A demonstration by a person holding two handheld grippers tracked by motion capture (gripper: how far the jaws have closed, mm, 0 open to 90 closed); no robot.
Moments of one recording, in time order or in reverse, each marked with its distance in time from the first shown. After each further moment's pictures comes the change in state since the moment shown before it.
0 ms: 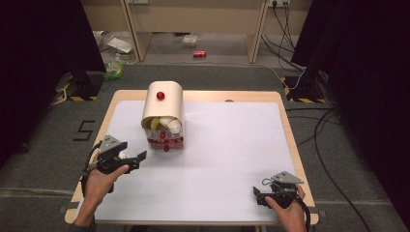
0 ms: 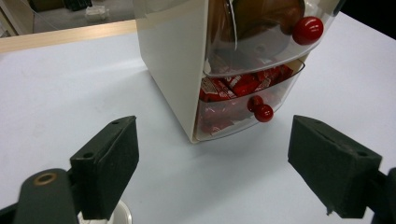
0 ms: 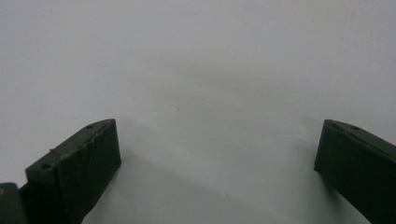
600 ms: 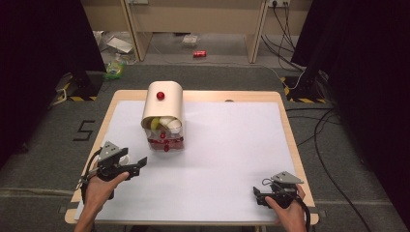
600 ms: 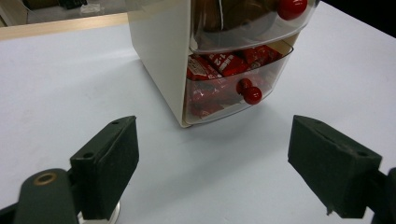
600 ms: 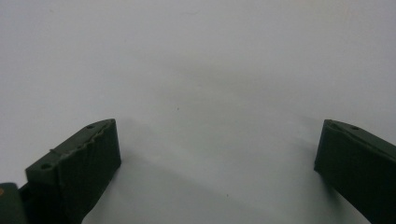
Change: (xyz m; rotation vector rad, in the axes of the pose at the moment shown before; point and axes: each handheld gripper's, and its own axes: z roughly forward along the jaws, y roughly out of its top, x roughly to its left) left arm -0.007 -0.016 -0.006 -0.003 -0.016 0.000; right arm 0.000 0.000 0.000 -0.001 -0.001 -0.001
